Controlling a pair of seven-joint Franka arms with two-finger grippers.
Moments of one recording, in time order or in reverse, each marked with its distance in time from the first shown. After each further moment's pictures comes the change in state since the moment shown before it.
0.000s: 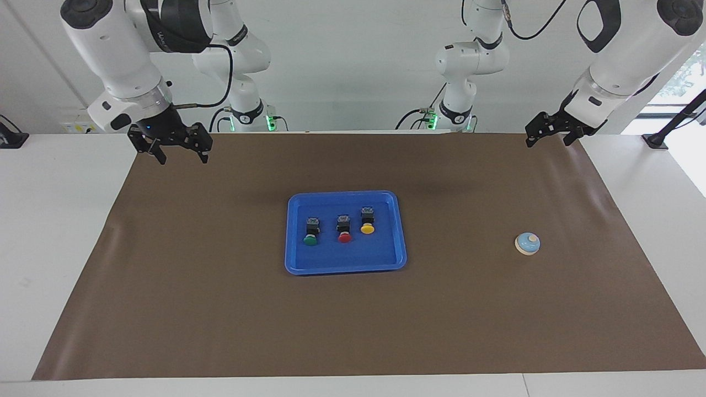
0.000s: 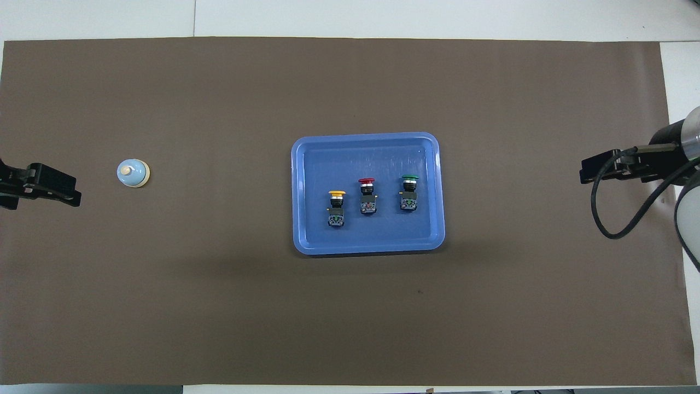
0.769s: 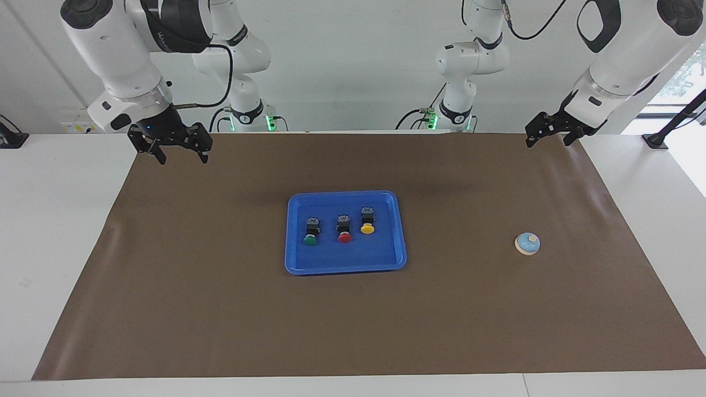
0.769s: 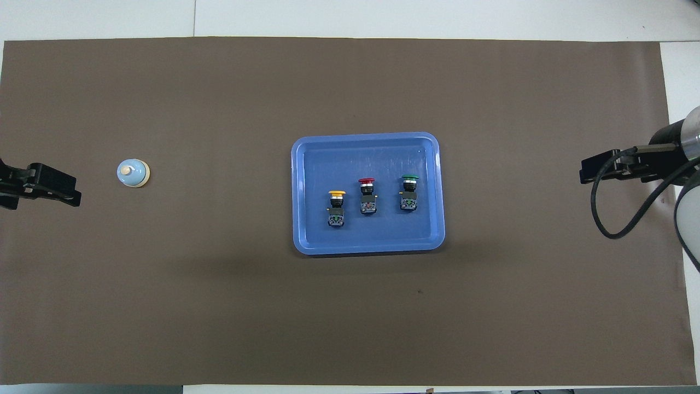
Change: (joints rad) left arm 0.000 0.000 0.000 0.000 0.000 0.000 0.000; right arm 0.000 0.000 0.000 -0.001 0.000 0.000 0.000
